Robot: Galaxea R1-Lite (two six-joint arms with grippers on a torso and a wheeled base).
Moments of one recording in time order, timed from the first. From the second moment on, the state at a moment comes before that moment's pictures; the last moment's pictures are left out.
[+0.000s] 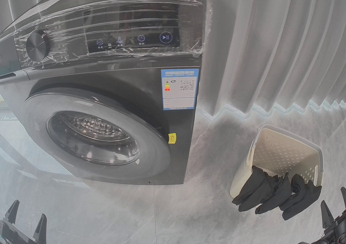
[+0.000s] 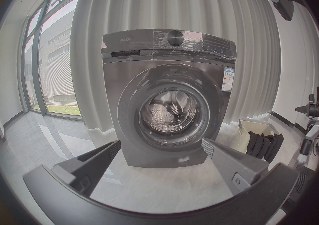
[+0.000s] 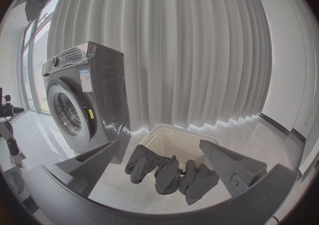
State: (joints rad) left arm 0.00 0.02 -0.02 0.00 -0.01 -0.01; right arm 0.00 0.02 -0.02 -0.01 0.01 -0.01
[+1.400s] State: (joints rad) left arm 0.00 0.02 -0.02 0.00 -0.01 -0.01; right arm 0.00 0.02 -0.02 -0.01 0.01 -0.01
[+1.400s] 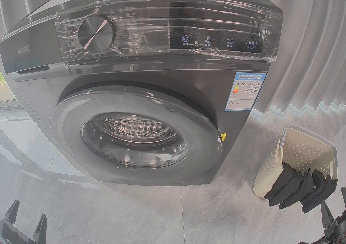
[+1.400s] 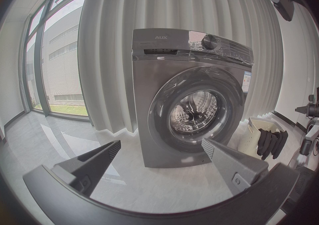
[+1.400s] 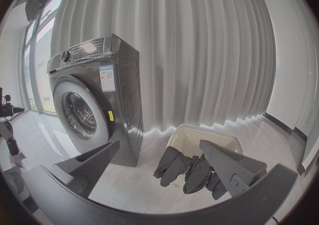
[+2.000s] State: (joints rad) left arm 0.00 0.02 -0.02 0.00 -0.01 0.00; right arm 0.00 0.02 -0.02 -0.01 0.01 -0.01
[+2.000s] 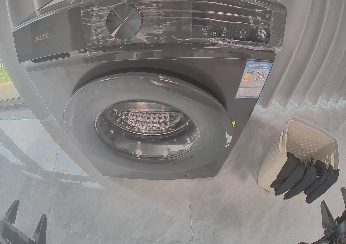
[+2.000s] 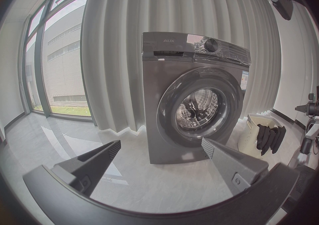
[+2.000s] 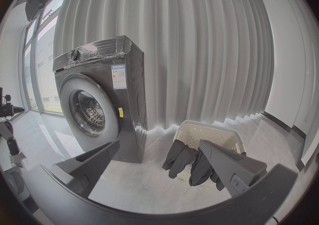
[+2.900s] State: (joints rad) left arm 0.00 0.02 -0.02 0.00 -0.01 0.00; right arm 0.00 0.02 -0.02 -0.01 0.01 -0.01
